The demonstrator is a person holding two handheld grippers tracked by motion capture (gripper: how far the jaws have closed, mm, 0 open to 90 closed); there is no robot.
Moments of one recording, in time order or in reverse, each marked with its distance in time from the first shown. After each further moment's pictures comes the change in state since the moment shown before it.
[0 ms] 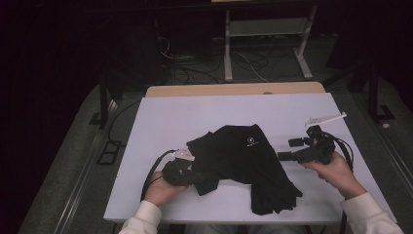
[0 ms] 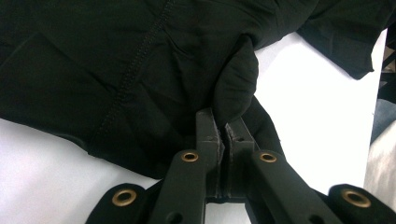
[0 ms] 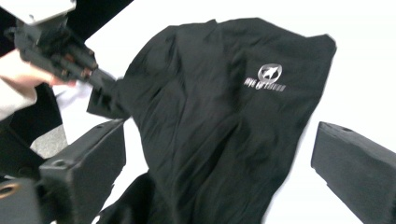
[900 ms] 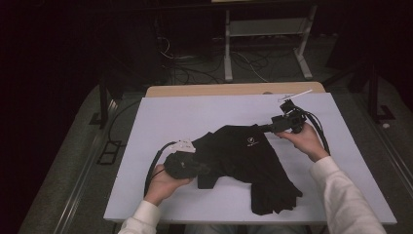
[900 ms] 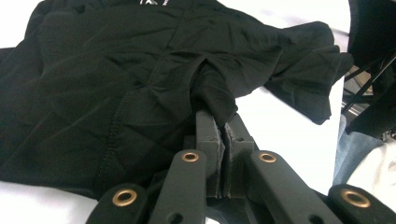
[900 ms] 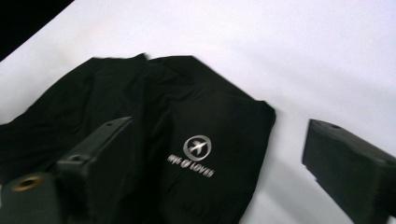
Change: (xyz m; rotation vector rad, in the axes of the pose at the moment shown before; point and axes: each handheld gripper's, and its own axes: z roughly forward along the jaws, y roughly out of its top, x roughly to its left) left arm -0.012 0.029 -0.016 -0.136 -0.038 0.048; right arm -0.055 0.063 0.074 0.047 -0.124 0.019
